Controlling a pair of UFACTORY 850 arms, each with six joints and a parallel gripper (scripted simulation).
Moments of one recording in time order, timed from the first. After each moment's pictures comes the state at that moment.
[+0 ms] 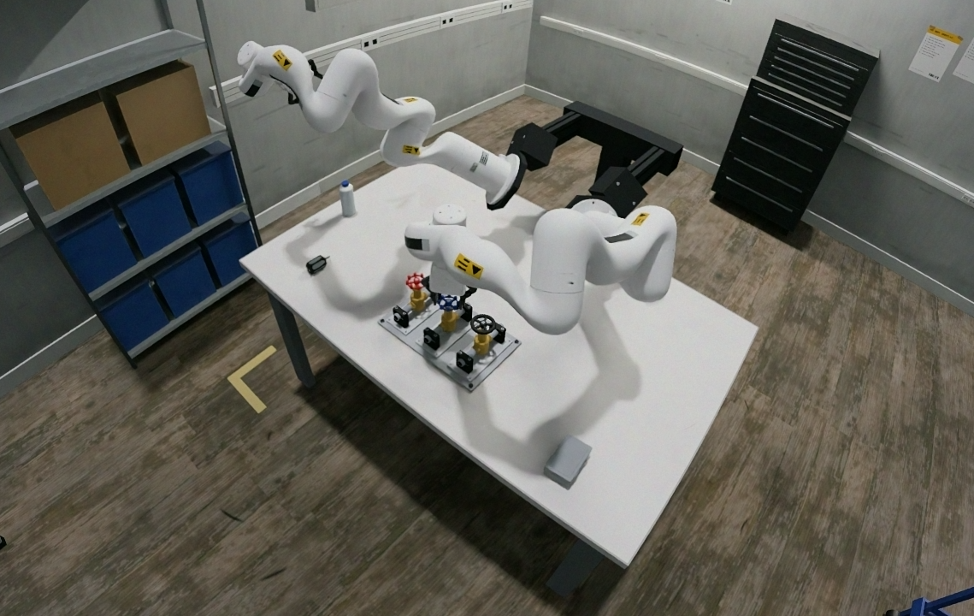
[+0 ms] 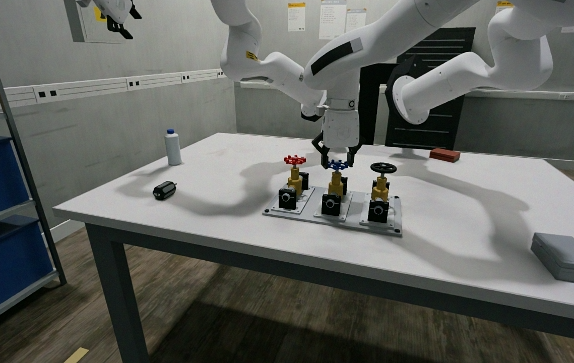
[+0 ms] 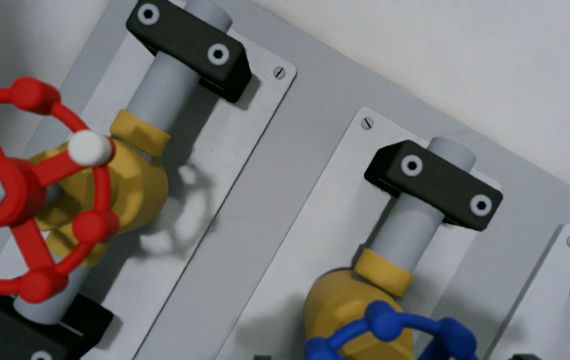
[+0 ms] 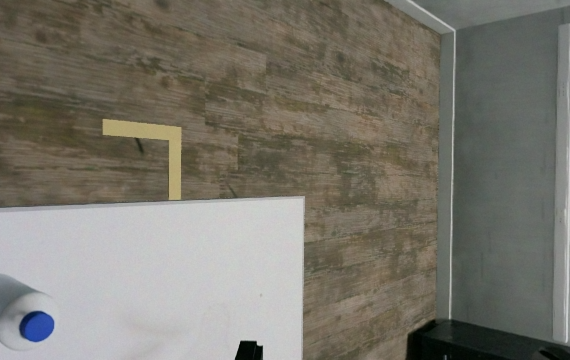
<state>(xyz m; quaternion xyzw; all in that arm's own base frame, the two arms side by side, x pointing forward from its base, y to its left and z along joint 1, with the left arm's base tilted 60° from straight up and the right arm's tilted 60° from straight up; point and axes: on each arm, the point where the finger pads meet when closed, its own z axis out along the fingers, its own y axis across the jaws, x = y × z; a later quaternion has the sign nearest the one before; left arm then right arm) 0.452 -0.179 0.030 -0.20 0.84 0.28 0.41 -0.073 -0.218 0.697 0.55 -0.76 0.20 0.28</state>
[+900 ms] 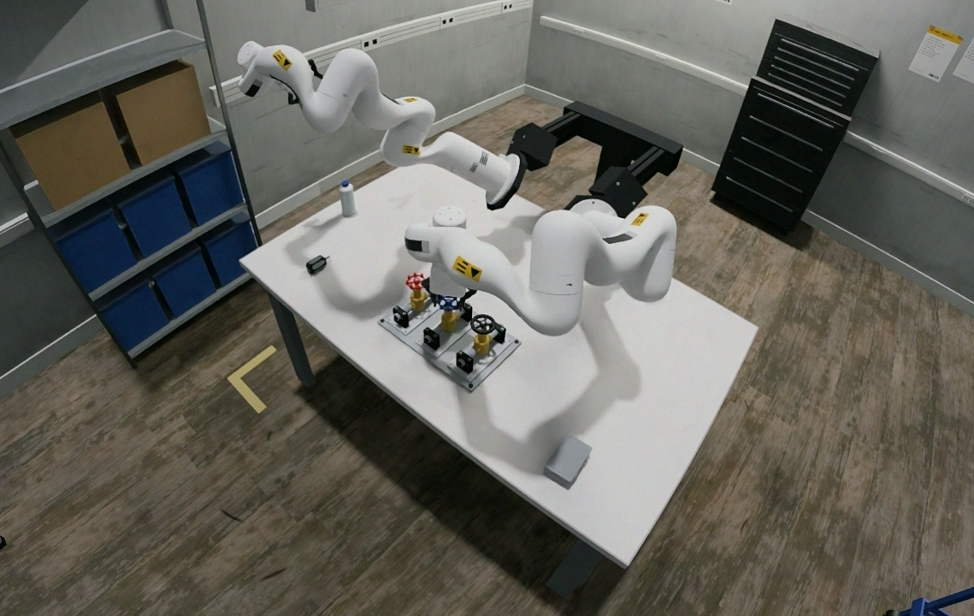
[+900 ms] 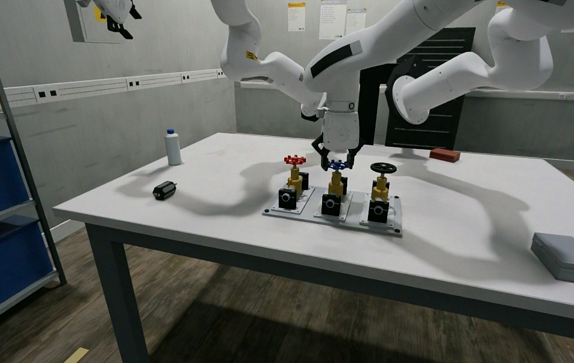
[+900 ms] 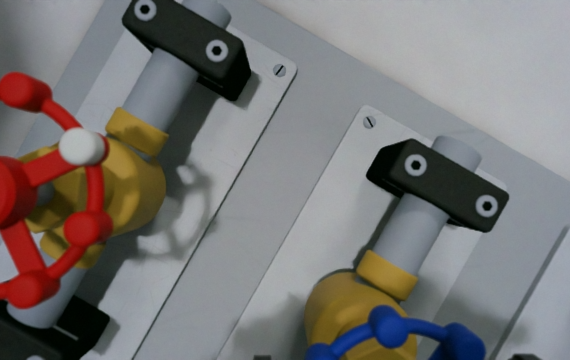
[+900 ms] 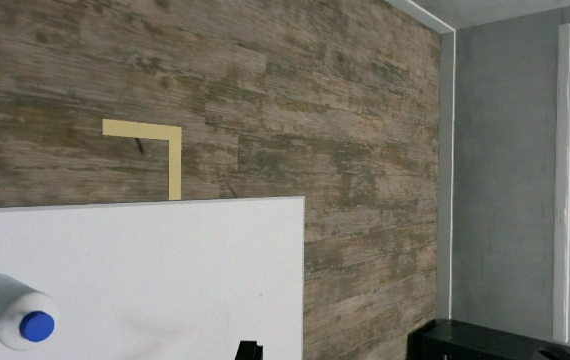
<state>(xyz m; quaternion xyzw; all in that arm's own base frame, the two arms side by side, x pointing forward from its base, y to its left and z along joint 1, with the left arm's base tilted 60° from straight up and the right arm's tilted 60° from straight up) 0.455 -0.176 0.028 -0.20 0.84 0.28 0.41 -0.073 -0.218 0.697 0.55 -0.76 0.20 0.28</state>
